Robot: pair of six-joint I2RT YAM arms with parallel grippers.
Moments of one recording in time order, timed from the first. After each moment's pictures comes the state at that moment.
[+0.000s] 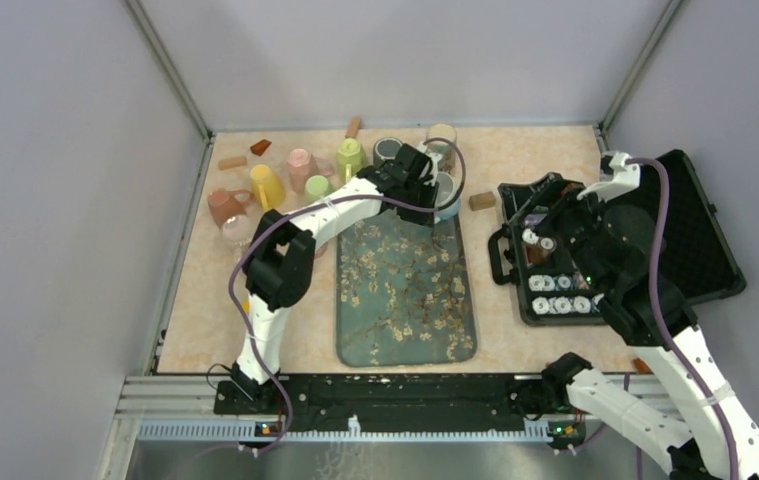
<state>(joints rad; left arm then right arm) -0.68 2.07 1.73 -0.53 0.21 -0.32 0.55 0.71 1.08 -0.43 0.28 0.49</state>
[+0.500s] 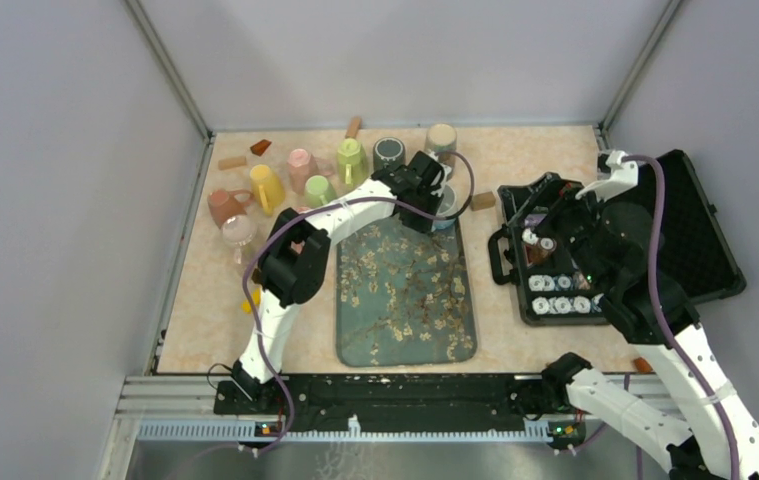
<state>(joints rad) -0.72 2.20 1.85 -0.65 0.08 -0.23 0.55 0.71 1.10 -0.48 0.29 0.48</state>
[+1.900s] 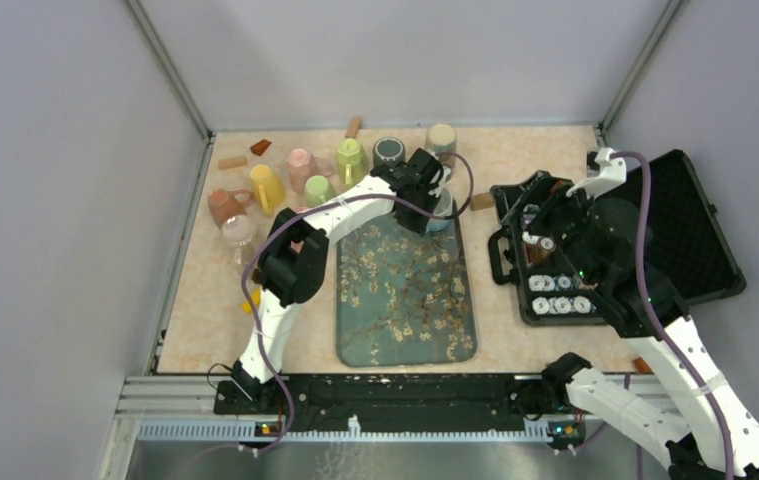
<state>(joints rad) -0.72 2.20 1.89 -0.76 0.06 -0.16 0.55 0.74 1.09 -0.44 0.26 0.49</state>
